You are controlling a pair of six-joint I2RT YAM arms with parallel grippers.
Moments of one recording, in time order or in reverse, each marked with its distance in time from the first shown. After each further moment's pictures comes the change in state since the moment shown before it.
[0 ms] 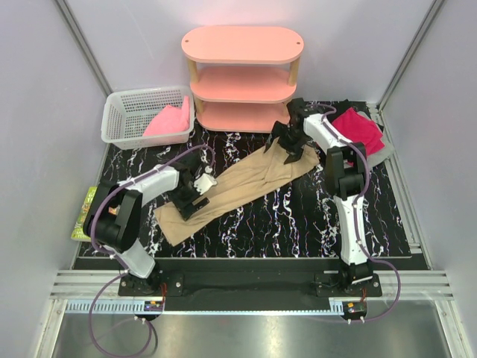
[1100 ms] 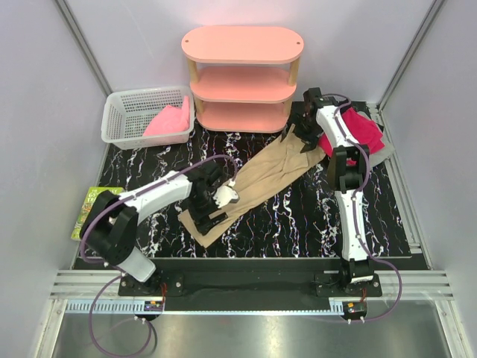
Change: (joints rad) left arm -0.255 -0.100 0.030 -0.164 0.224 -0.062; right arm -0.125 0.213 0.412 -0.190 0.052 -0.085
